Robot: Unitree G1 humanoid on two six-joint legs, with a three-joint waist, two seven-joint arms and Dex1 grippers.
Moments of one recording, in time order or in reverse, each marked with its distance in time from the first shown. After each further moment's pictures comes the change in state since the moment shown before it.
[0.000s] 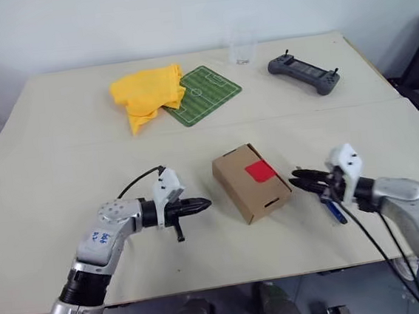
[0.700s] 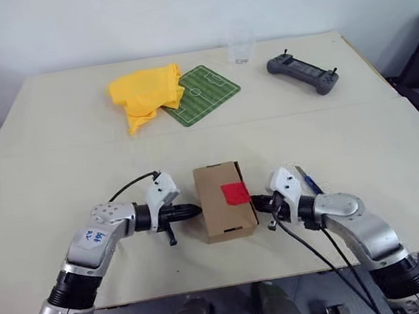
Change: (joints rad) left arm 0.072 0.133 0.037 -0.095 -0.031 0.134 -0.036; right arm 0.085 0.163 0.147 -0.360 -0.052 0.337 -0.060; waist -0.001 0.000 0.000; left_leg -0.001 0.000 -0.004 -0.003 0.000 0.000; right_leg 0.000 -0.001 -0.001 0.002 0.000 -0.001
